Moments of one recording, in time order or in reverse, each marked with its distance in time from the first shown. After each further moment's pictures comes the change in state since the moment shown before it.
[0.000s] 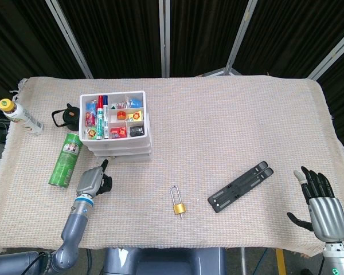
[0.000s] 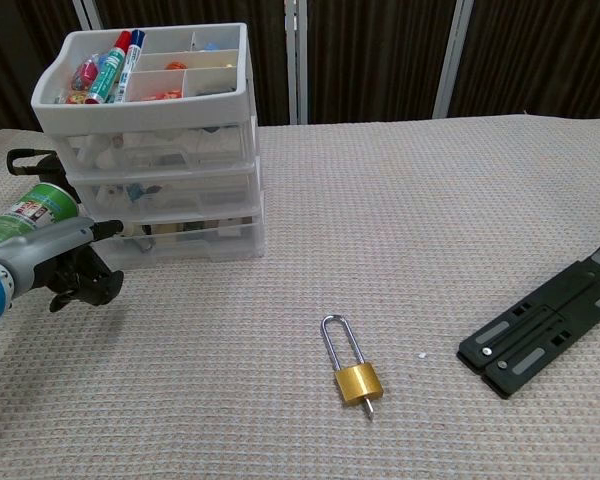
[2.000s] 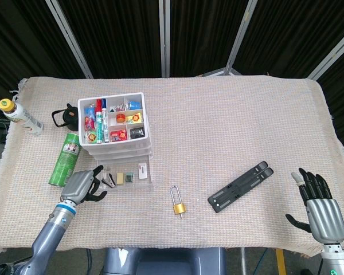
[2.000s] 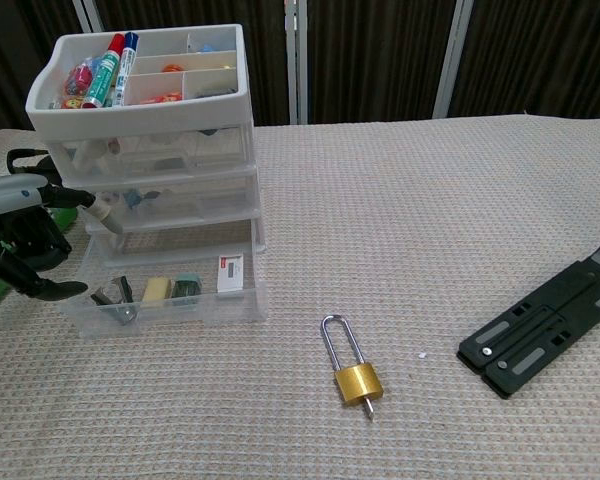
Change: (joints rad) left arm 0.040 0.301 0.118 -0.229 0.288 -0.039 -0.092; right arm -0.004 -0.007 -0.008 -0.009 -0.012 -0.002 -0.028
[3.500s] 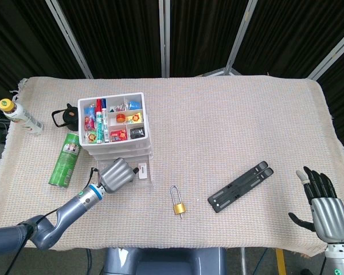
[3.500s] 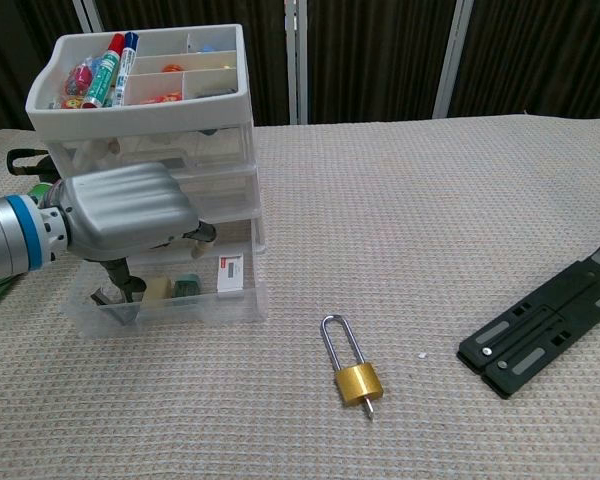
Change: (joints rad) left arm -0.289 -0.147 0.101 0.471 0.490 -0.188 0.413; right arm -0.001 0.021 0.012 -0.004 0.019 0.002 0.045
